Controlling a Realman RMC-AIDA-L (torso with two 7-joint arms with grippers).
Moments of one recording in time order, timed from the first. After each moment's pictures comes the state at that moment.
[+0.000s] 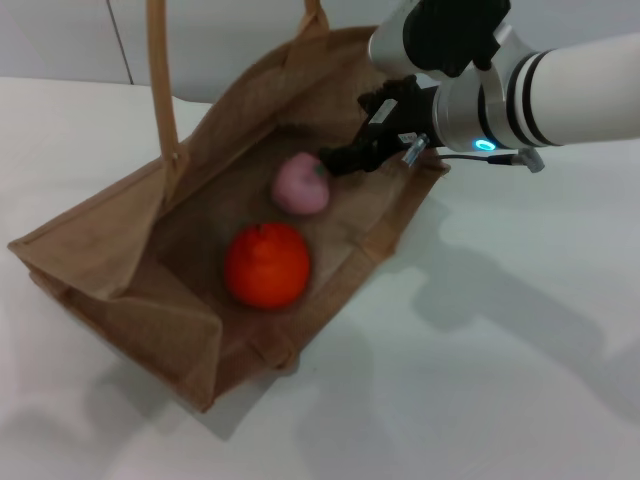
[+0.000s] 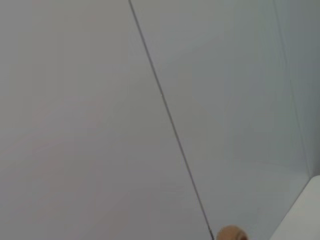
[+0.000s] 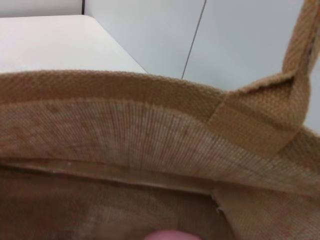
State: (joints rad) left arm -0.60 -2.04 0.85 1.94 -0.97 -1.52 0.85; right arm 0.85 2.02 -1.78 -1.00 0.88 0.71 -0.69
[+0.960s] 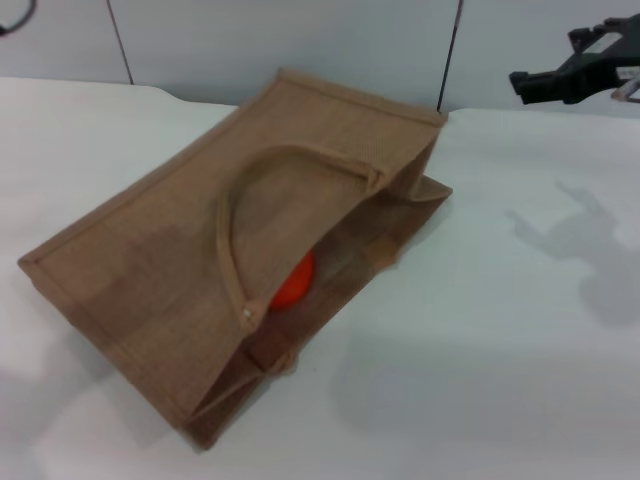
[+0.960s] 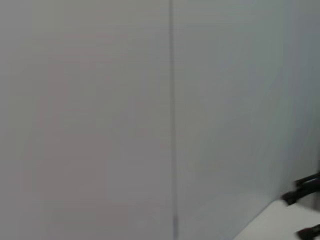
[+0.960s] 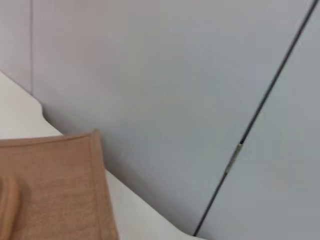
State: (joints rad) left arm -0.56 -2.03 0.80 1.53 -1.16 -1.44 1.04; right arm 0.56 2.02 -1.36 -1.45 0.63 1.04 -0.65
